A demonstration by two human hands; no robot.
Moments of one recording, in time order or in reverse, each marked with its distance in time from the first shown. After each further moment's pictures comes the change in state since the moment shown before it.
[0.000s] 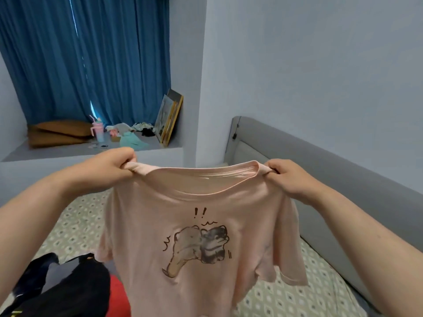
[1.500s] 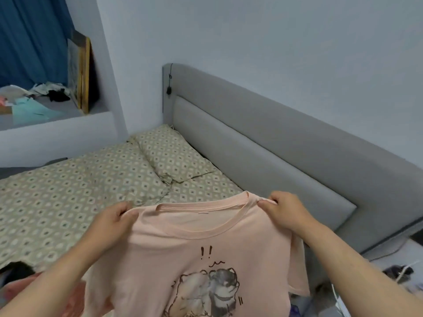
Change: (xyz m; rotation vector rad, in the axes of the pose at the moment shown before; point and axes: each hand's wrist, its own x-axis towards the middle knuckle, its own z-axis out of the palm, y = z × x) left_hand 0.125 0.024 0.388 -0.233 -0.093 -0.075; right_hand -0.063 0.378 0.019 -0.192 0.066 0.518
